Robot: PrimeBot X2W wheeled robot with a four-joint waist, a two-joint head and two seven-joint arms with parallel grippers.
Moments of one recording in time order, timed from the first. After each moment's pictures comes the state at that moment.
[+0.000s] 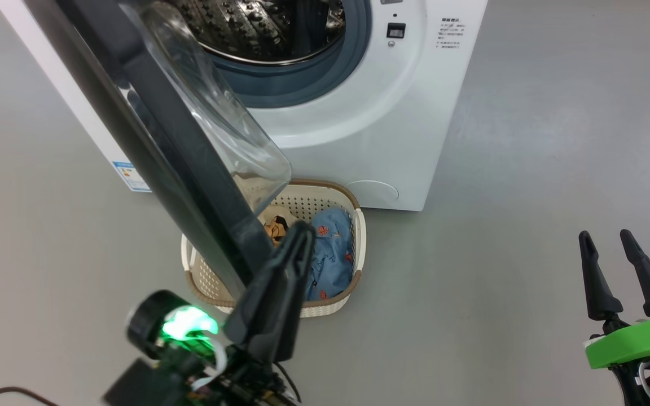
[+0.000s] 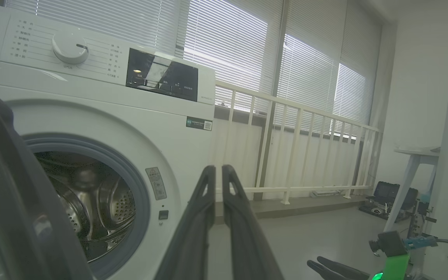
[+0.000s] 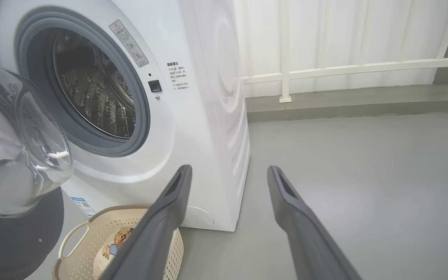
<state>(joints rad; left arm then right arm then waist) -0.12 0.07 -0.44 -0.40 -0.31 -0.13 -0.16 -0.09 -0.29 0.02 0.23 0.48 0.13 -0.25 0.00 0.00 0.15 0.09</state>
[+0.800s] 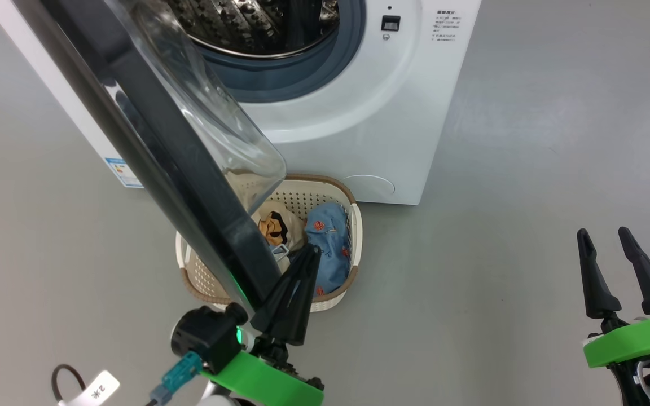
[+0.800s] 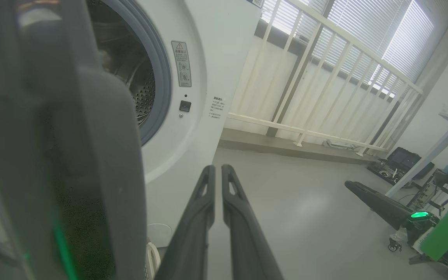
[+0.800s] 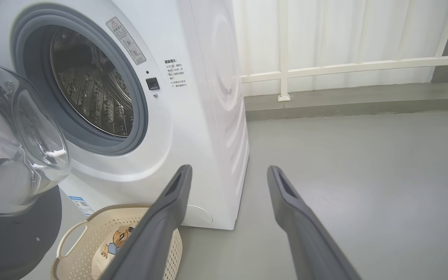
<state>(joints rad) -0.22 0.05 -0.51 0.09 -0.46 -0.08 -0.20 -0.09 -0.28 0.02 0.22 0.47 0.13 -0.25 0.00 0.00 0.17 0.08</state>
